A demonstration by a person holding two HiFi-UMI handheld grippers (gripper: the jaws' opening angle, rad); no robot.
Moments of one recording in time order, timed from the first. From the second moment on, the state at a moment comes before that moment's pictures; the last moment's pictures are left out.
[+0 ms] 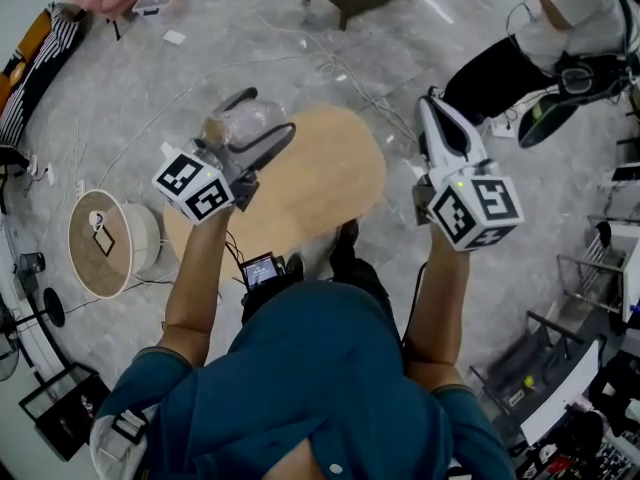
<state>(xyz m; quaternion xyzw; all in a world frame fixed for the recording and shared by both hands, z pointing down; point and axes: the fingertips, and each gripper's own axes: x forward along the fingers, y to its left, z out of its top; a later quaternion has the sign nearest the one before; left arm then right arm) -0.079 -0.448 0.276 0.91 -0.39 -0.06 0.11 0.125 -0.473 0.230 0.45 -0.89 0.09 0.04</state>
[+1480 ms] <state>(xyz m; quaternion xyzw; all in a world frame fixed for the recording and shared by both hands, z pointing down) -0.035 -0.566 0.531 0.88 -0.41 0.03 0.24 0.173 -0.544 0.422 0.45 -0.85 0.23 0.14</state>
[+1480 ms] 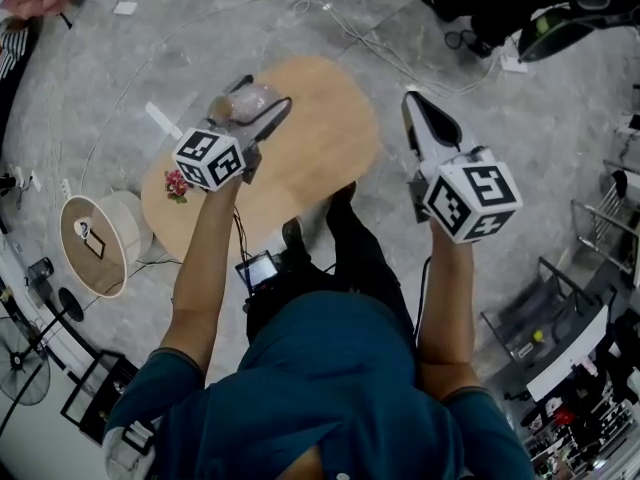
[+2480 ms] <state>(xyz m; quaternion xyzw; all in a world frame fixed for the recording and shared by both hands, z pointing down) -0.002 -0.588 0.737 0.84 -0.42 0.12 0.32 0.201 -0.553 0.527 0.44 -0.83 0.29 0.17</state>
